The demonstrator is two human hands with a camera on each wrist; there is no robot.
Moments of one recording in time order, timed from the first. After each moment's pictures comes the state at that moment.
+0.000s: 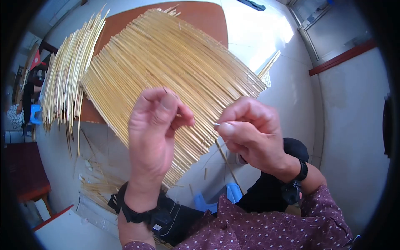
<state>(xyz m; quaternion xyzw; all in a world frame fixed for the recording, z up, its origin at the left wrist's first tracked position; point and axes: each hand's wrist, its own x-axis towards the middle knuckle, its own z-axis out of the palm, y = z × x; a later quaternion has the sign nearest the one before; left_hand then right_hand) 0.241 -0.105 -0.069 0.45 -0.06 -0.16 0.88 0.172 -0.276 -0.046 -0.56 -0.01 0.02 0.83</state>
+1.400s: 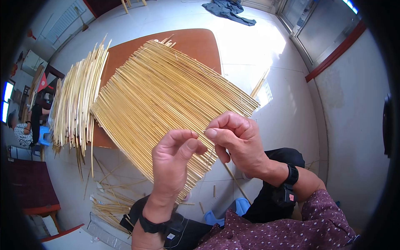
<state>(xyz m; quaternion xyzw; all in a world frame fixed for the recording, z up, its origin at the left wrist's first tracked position) 0.224 -0.114 -0.068 0.52 -0.09 -0.19 0.83 0.186 -0.275 -0.050 -0.58 0.06 -0.03 0.81</state>
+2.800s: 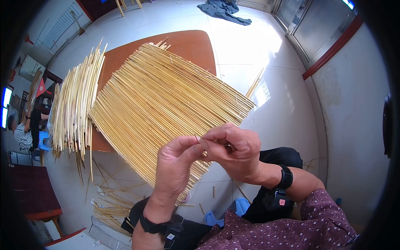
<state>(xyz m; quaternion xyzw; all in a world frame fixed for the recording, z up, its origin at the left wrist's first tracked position) 0.223 -0.121 -0.075 0.44 -0.05 -0.30 0.85 0.180 -0.270 -0.064 -0.77 -0.05 -0.28 0.57</state>
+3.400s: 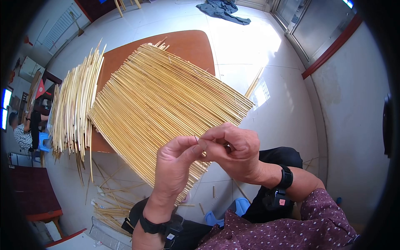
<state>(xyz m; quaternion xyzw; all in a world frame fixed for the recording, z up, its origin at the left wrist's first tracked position) 0.223 -0.122 -0.076 0.45 -0.05 -0.30 0.84 0.180 -0.272 -0.062 -0.77 -0.06 -0.28 0.57</state>
